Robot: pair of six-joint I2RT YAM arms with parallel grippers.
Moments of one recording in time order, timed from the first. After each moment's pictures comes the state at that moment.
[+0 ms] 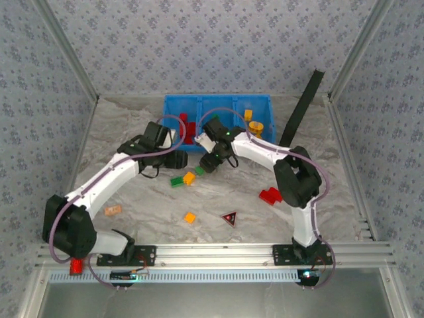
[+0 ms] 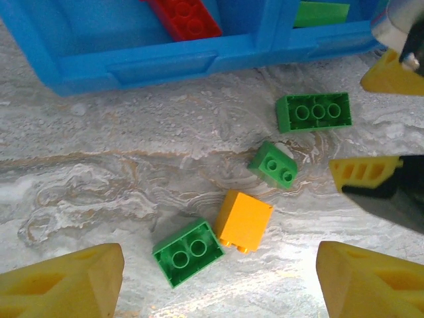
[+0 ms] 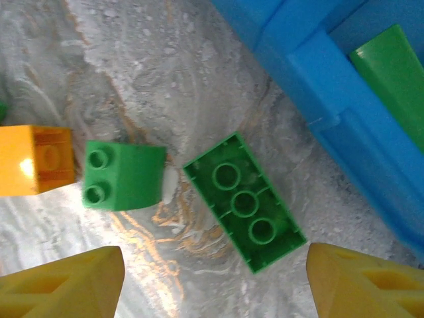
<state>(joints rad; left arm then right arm) -0.48 1.34 1.06 -0.70 0.07 -0.33 0.70 2.01 1.57 -0.73 -0.07 -0.18</state>
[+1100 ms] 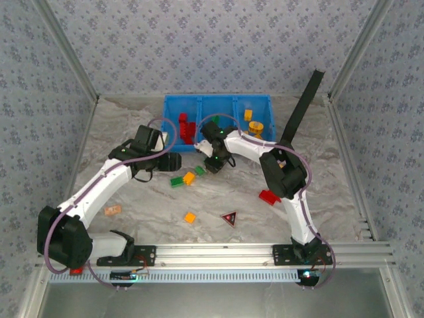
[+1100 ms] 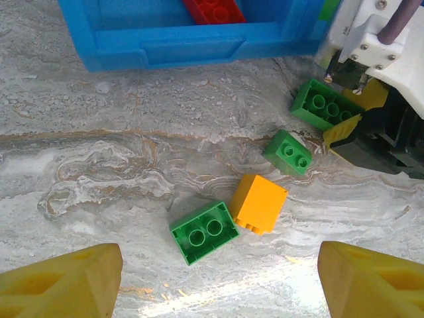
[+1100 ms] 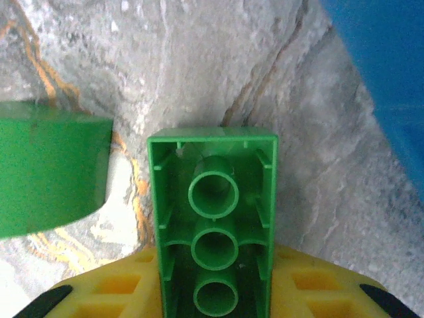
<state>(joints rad) -0.43 1.27 1.00 -0.71 0.09 -0.33 0.68 2.16 1.66 -0.83 -0.07 -0.28</state>
